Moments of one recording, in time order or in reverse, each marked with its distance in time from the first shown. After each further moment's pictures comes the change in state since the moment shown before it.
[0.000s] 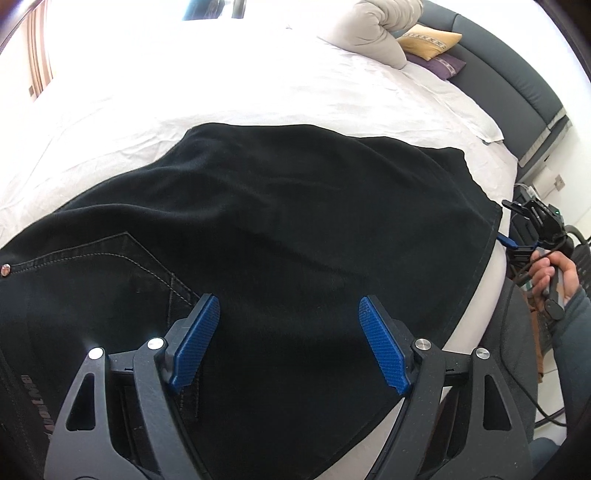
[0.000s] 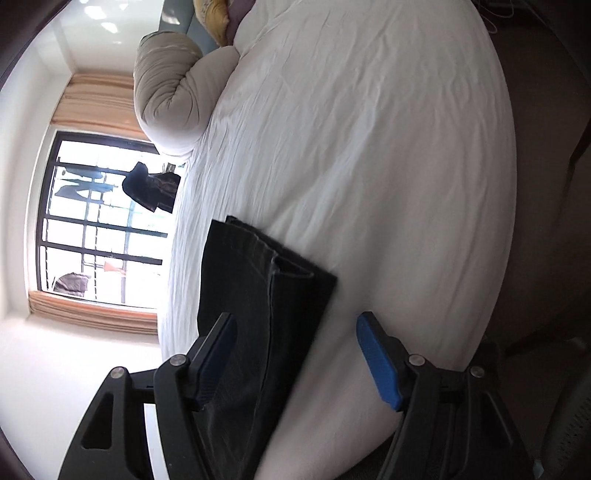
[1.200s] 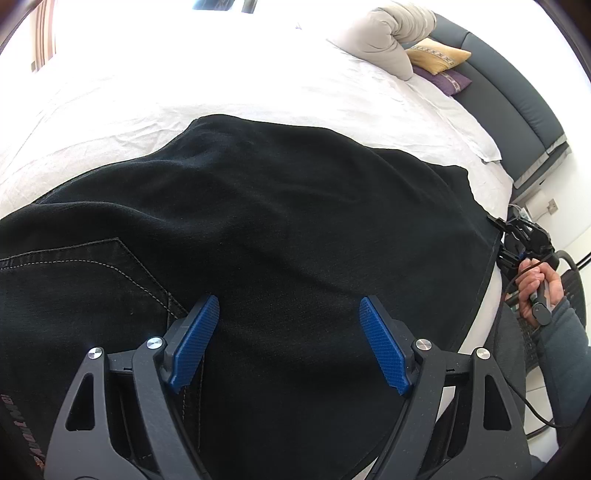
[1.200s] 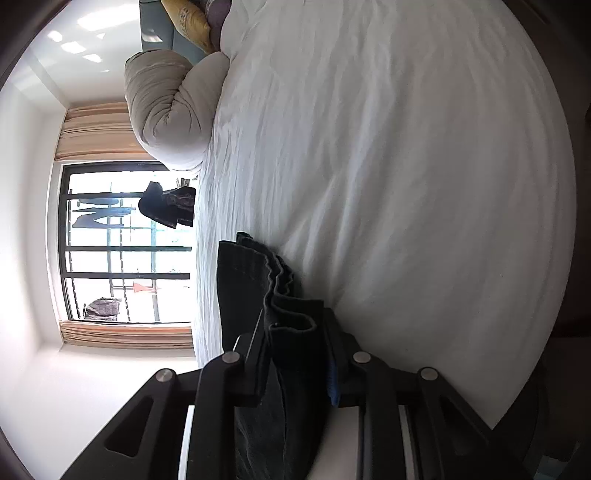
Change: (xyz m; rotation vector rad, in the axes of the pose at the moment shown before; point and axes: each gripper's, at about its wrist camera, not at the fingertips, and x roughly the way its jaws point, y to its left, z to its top) left arm 0.013 0.020 0.002 -0.100 -0.011 -0.044; right arm 0.039 -0.004 0.009 0.121 0.021 0.128
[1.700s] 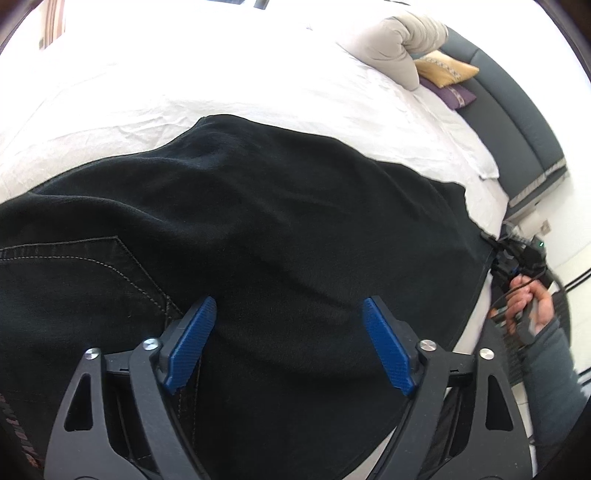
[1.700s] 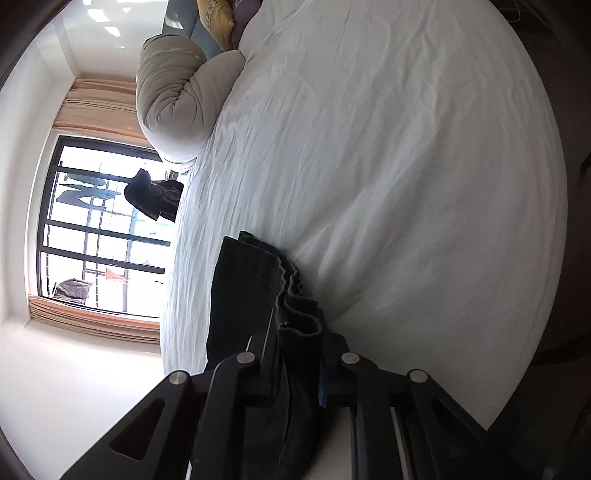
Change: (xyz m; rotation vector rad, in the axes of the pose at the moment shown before) left arm -0.001 0.007 0.007 -0.096 0.005 -0.050; right arm 0.001 0.031 -0.009 -0.144 -0.060 -0.131
